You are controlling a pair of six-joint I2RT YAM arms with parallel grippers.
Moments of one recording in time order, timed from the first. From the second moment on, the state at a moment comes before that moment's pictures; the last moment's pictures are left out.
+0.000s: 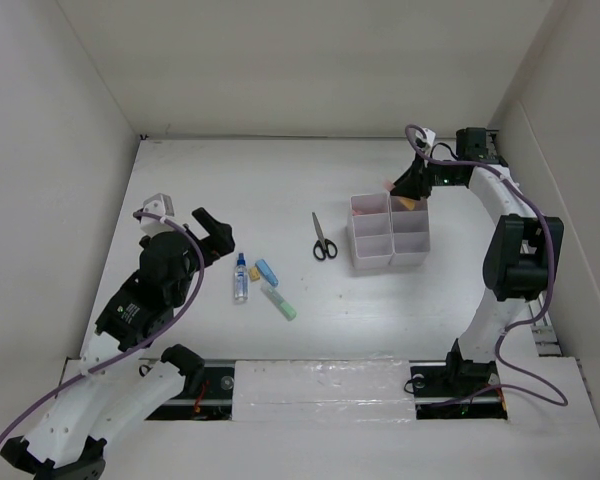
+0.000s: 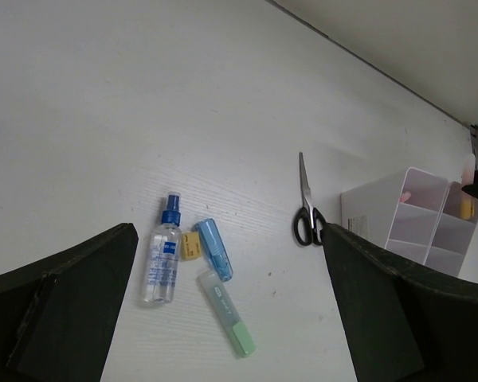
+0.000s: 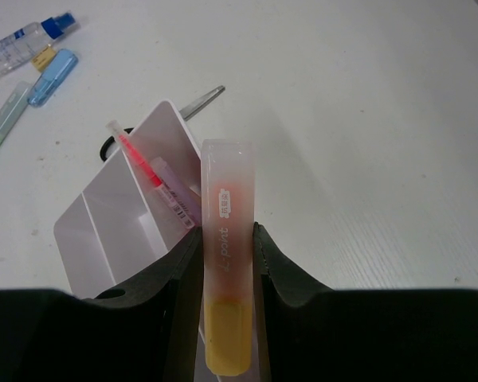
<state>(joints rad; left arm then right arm) -0.55 0.64 0.89 -0.66 -0.48 -0.71 -0.06 1.88 1.54 -0.62 -1.11 -0.77</state>
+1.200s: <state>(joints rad) -0.55 0.64 0.89 -0.64 -0.44 -0.68 -0.07 1.85 1.48 -0.56 -1.07 -0.75</state>
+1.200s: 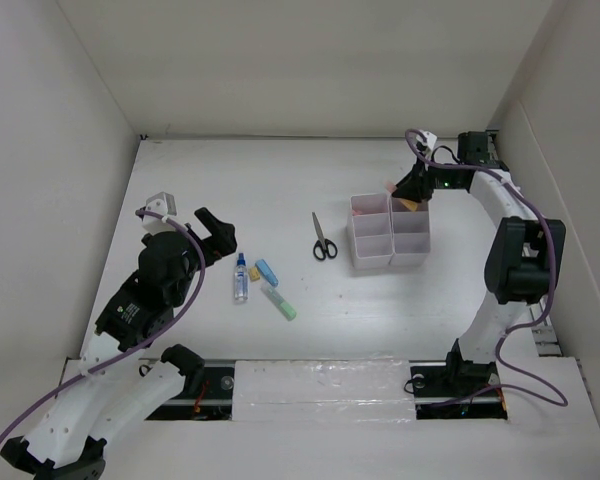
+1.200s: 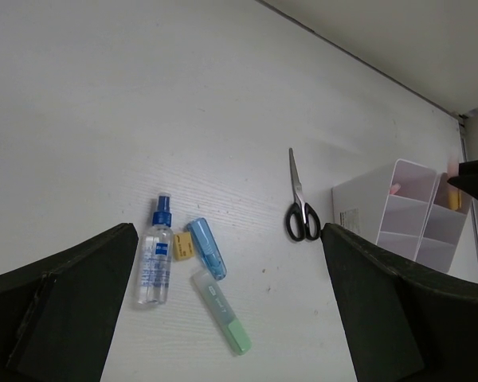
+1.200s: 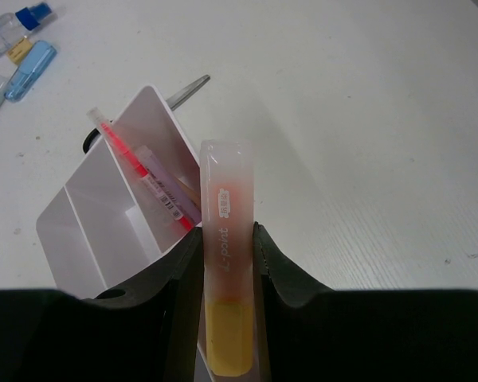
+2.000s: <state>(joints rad) -0.55 0.64 0.89 -0.64 -0.43 -0.68 -0.07 1.81 1.45 -0.55 -1.08 -0.71</state>
